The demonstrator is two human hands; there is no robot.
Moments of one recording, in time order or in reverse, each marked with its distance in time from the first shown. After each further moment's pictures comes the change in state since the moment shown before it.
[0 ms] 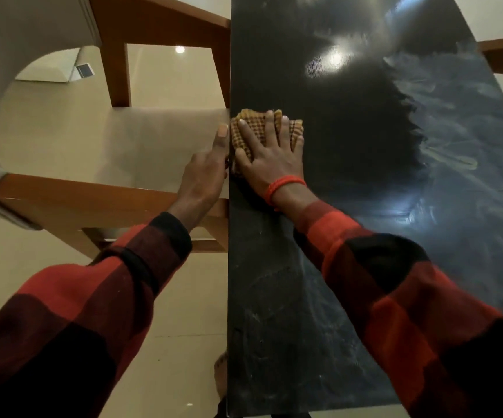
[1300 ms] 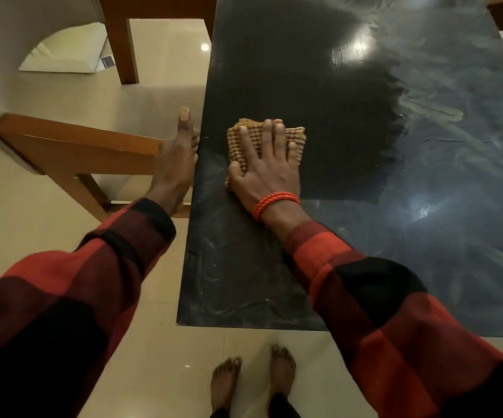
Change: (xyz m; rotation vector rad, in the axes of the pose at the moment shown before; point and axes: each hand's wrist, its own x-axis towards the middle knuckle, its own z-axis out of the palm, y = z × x) left_hand -0.089 -0.014 0.040 0.008 0.176 -0.033; right_hand -0.140 0.032 0.006 0.053 0.094 -0.013
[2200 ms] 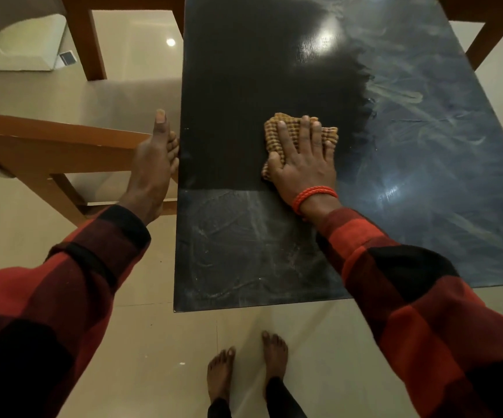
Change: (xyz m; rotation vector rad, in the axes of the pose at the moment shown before) left_hand -0.017 -0.015 -0.014 -0.120 -0.103 -0.014; right_hand -0.031 0.074 -0.018 -0.064 0.015 0.187
